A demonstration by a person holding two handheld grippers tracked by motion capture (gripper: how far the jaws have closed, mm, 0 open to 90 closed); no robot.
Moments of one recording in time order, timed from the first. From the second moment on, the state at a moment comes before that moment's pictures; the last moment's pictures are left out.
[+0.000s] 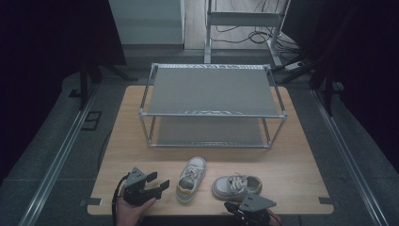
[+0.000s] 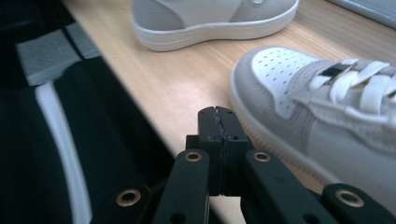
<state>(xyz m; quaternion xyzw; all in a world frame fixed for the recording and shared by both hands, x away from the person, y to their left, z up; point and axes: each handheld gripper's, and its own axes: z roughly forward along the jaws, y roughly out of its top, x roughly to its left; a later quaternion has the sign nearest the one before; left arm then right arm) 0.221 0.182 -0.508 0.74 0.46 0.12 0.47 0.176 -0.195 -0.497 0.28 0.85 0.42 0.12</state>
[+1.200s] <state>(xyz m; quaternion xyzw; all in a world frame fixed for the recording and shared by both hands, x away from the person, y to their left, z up) 0.216 0.175 -0.508 0.75 0.45 0.11 0.47 0.218 -0.137 -0.511 0.33 0.83 0.37 0.26</state>
